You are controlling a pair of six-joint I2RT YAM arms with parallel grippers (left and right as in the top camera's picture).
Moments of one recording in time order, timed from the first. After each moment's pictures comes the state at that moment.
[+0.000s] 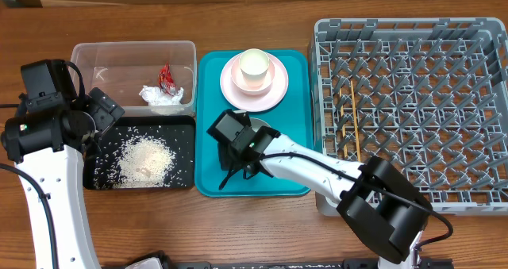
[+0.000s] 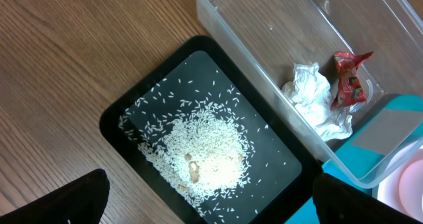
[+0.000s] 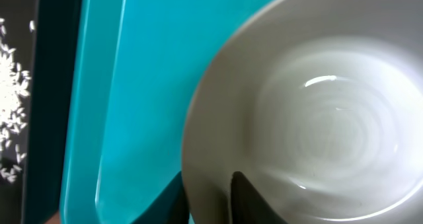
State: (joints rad) left arm 0.30 1.33 1.38 -1.16 -0.14 -0.57; right arm 0.91 1.97 1.33 -0.54 0.03 0.73
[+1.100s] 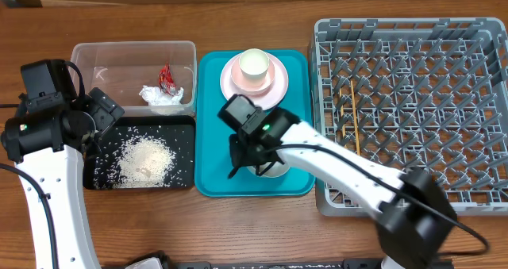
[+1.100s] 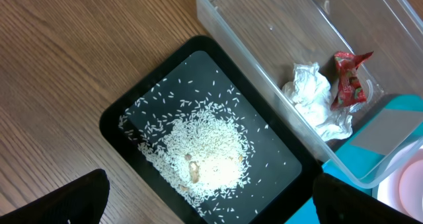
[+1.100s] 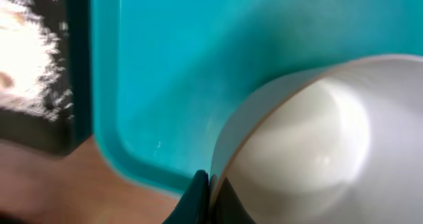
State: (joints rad) left arm 0.30 1.33 1.38 -1.16 -0.14 -0.57; right arm 0.85 1.83 1.47 -0.92 -0.09 0.72
